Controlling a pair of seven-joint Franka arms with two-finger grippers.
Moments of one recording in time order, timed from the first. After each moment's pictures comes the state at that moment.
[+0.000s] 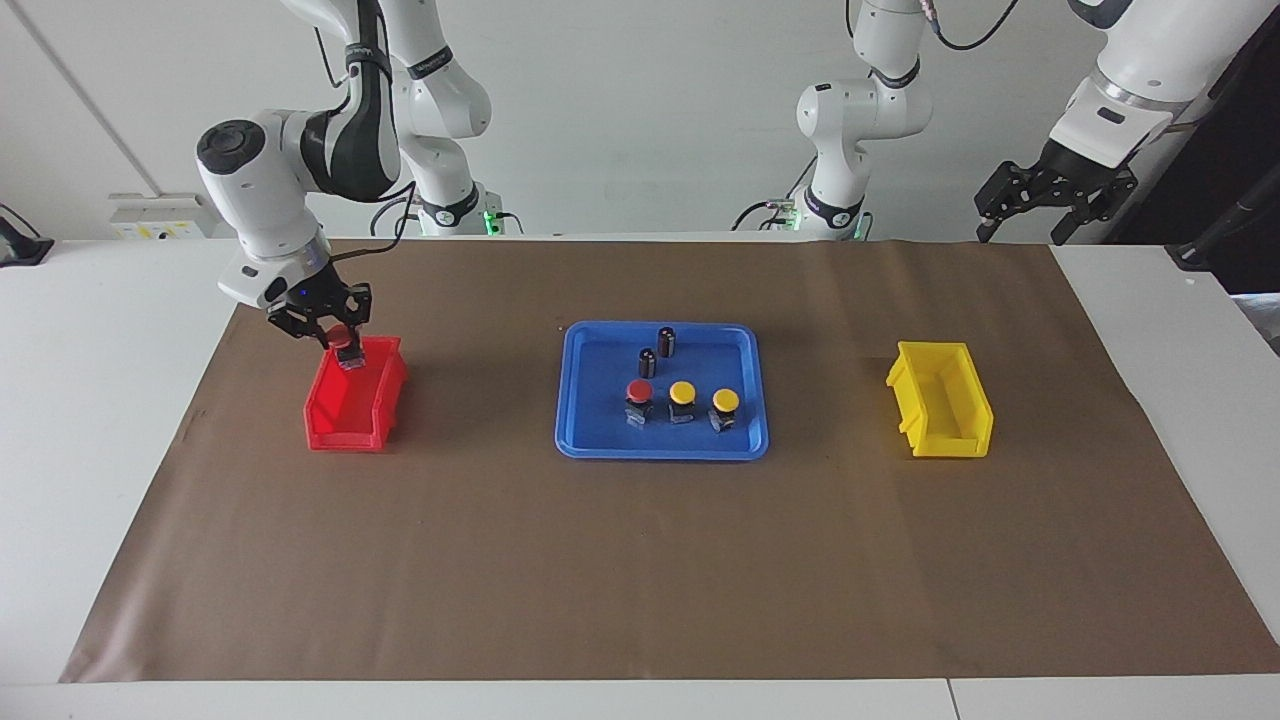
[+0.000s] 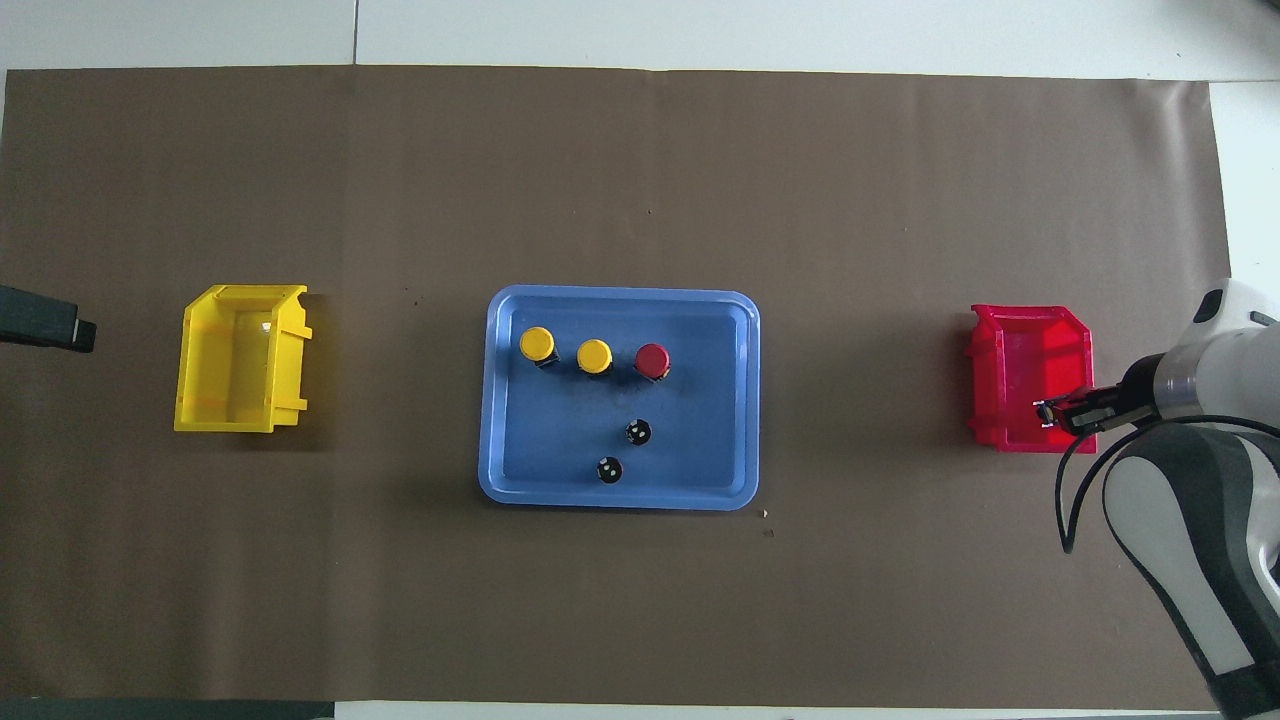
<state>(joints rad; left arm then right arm) -0.04 -0.09 -0.03 -1.58 -0.02 1.46 0.06 -0.16 -0.18 0.04 -2.34 -0.04 2.17 -0.41</state>
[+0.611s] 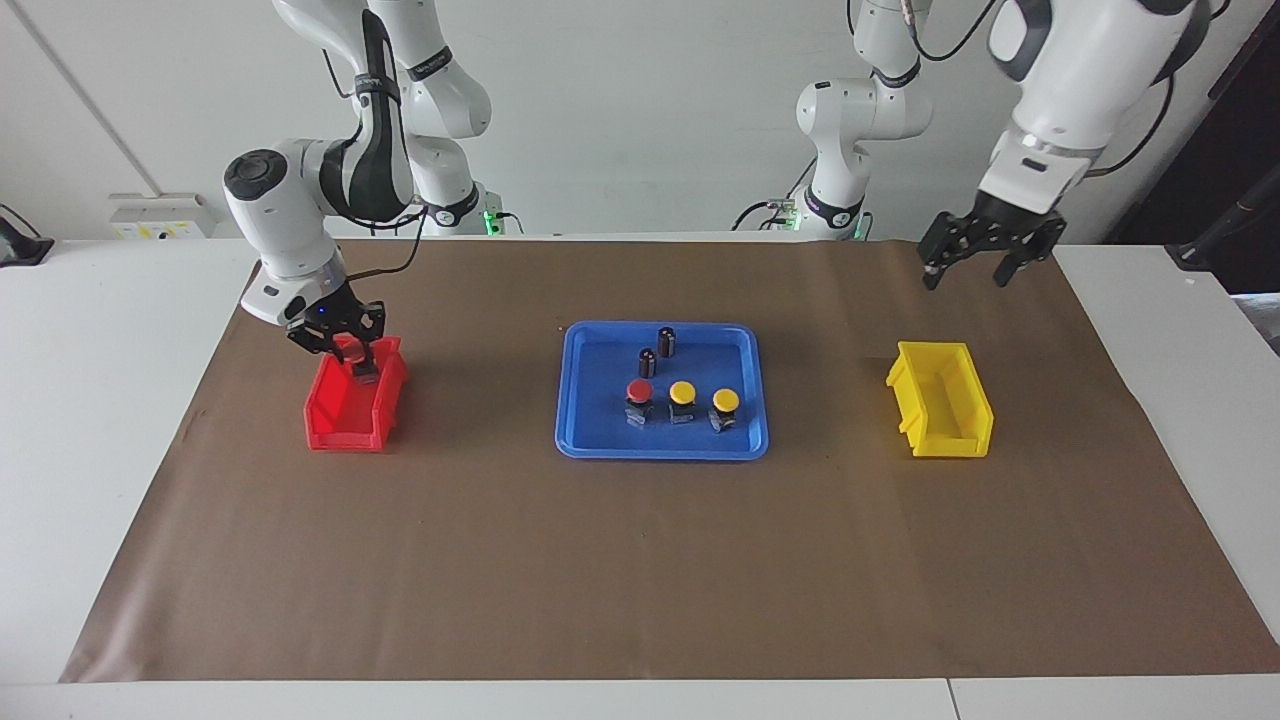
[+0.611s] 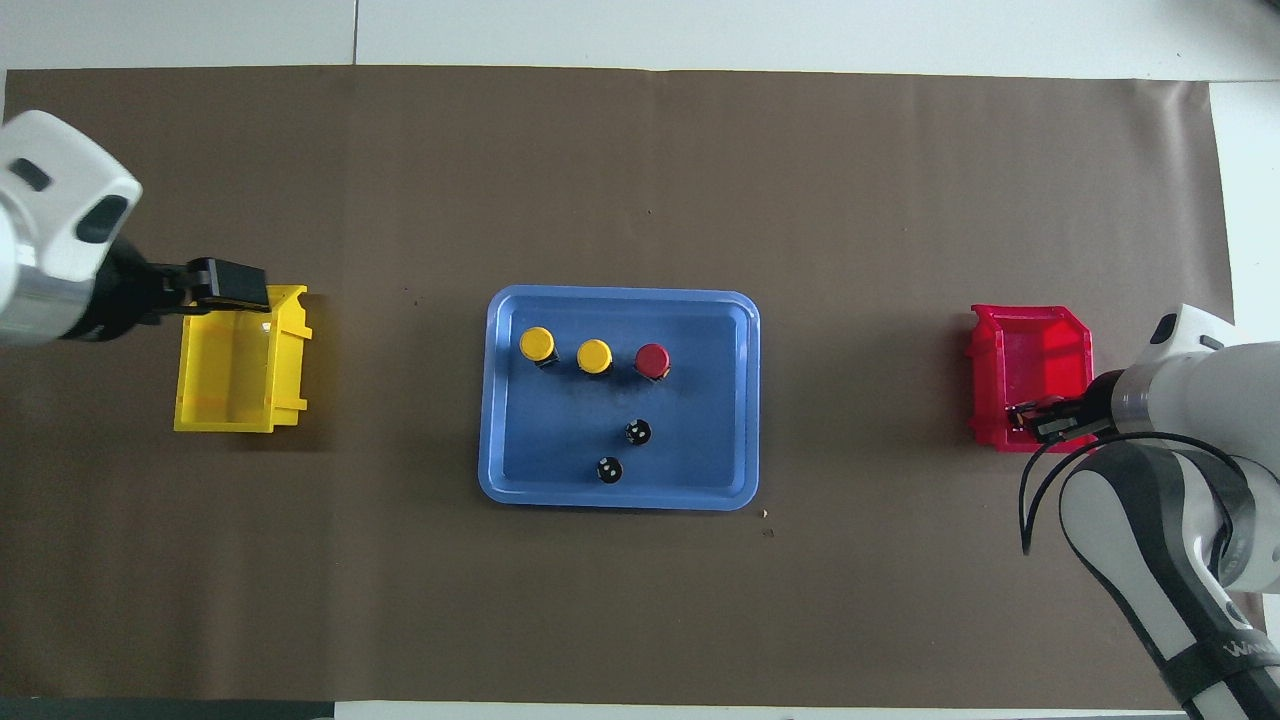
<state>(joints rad) -0.27 -0.09 -0.11 -1.91 -0.02 1.93 -0.42 -0.16 -0.15 0.05 -2.44 -0.02 2.33 -0.40</state>
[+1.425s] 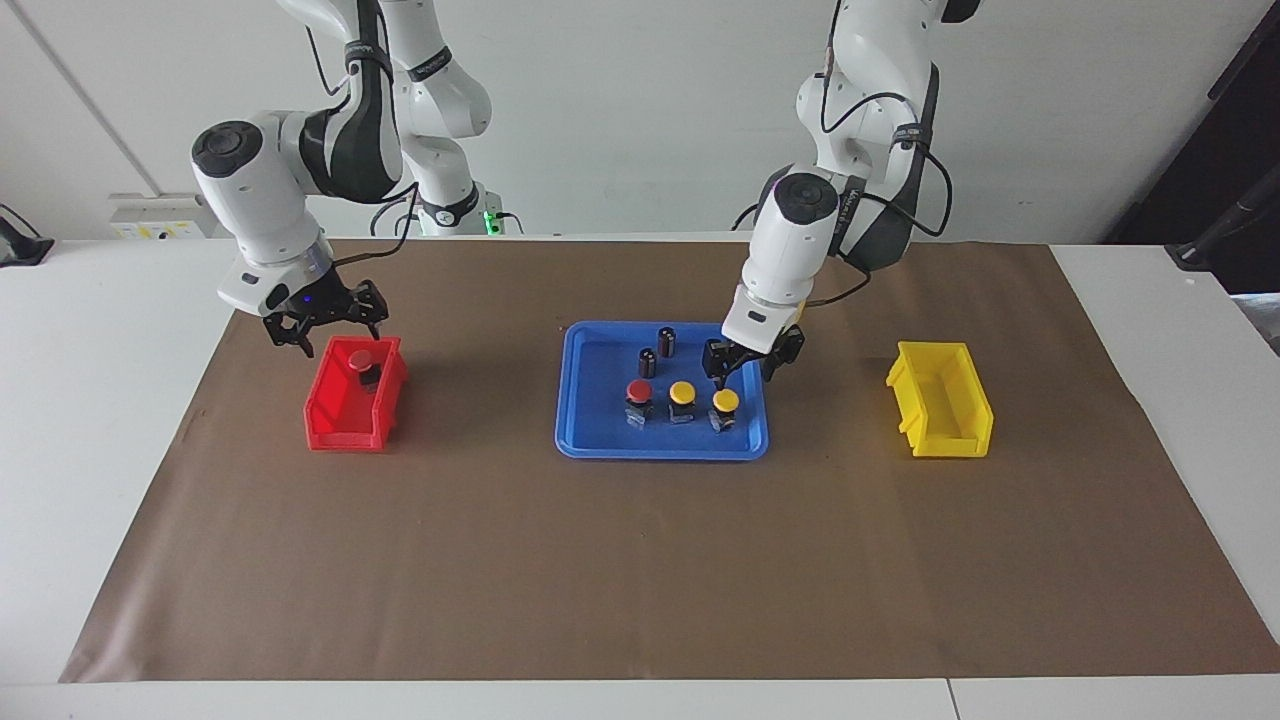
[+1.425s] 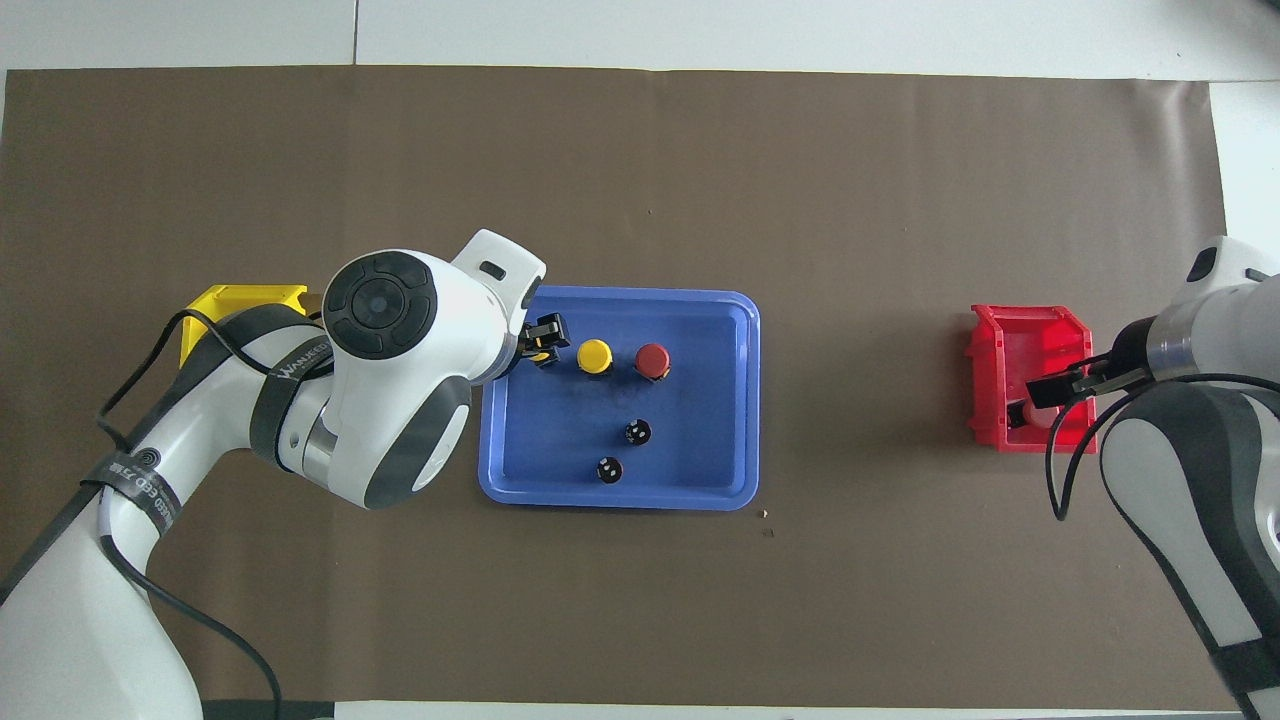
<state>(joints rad) -0.48 0.17 -0.12 -1.98 -0.02 2.24 -0.73 -0.11 -0.12 0.06 -2.13 -0.02 2.01 -0.34</state>
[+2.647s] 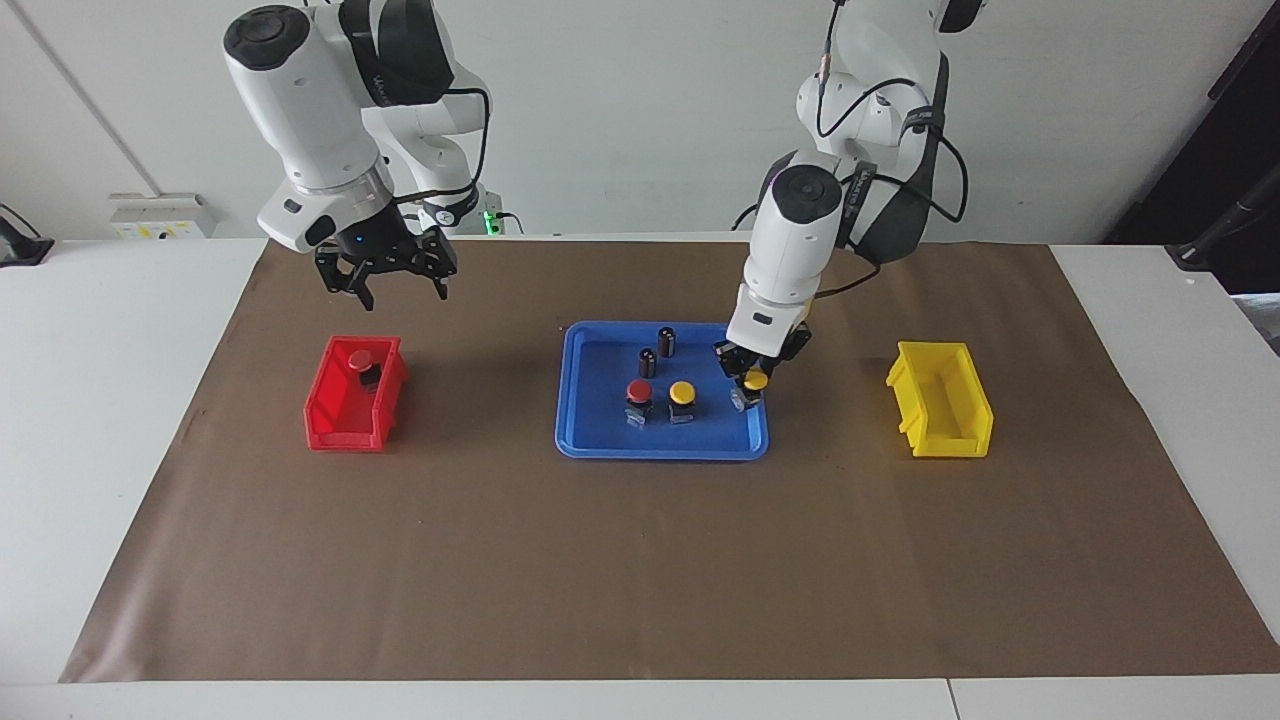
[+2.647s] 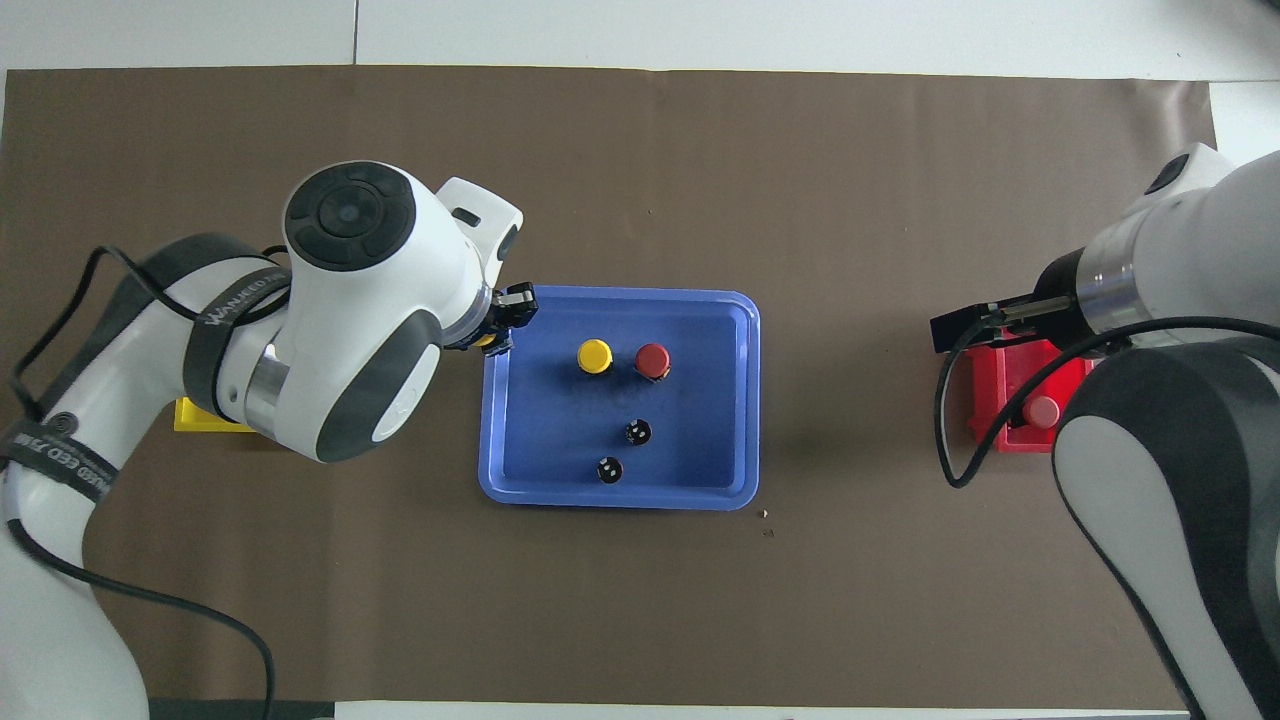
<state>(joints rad) -0.43 0.17 -0.09 -1.76 0.03 1.89 -0.70 0.12 -0.07 0.07 -1.83 0.06 1.77 0.06</state>
